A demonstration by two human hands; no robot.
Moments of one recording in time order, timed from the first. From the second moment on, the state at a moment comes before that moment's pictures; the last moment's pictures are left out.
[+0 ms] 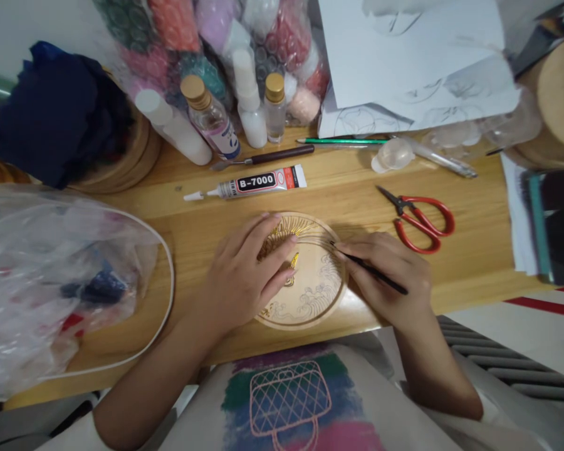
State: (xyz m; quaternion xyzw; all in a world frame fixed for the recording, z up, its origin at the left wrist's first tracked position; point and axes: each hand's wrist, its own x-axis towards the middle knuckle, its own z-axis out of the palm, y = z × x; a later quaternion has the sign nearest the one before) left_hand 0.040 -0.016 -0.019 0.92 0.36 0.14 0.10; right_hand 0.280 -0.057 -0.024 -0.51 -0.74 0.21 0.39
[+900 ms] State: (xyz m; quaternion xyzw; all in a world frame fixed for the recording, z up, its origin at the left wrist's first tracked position) left_hand 0.043 -0.017 -0.017 0.92 0.37 0.13 0.06; right_hand 0.278 -0.056 -0.025 -0.53 -0.71 0.24 0.40
